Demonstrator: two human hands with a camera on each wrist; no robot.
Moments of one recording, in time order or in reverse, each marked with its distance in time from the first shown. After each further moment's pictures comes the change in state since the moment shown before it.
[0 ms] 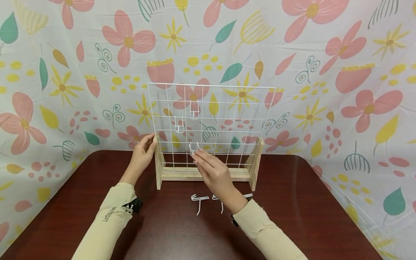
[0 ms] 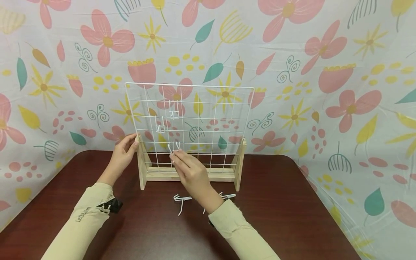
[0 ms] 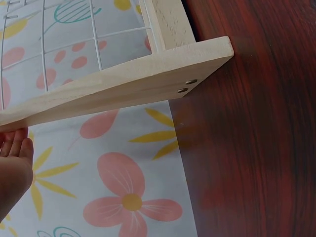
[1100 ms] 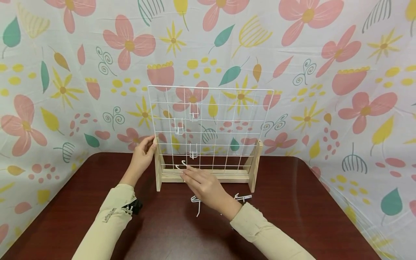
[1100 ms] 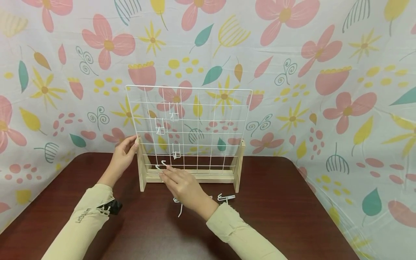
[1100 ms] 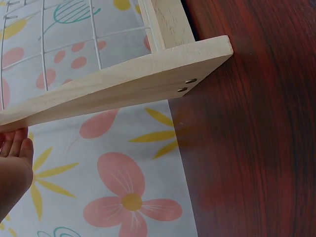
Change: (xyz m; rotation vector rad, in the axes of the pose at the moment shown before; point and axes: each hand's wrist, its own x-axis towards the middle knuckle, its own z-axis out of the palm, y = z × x) left_hand -0.001 0.007 0.000 -0.006 -0.011 -0.019; right_hand -0.023 -0.010 0.012 -0.055 -0.247 -0.245
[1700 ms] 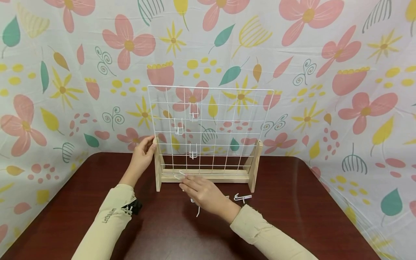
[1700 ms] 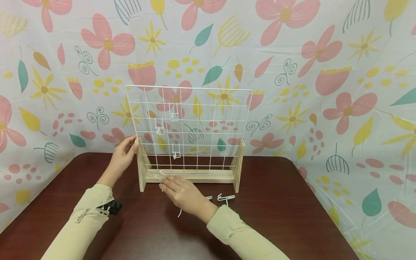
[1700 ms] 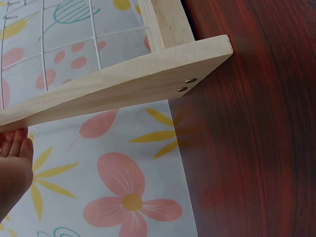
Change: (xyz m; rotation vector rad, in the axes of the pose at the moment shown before) left_hand -0.011 0.032 0.001 -0.009 -0.009 -0.010; right_hand -0.018 -0.005 0.007 -0.080 -0.139 -0.119
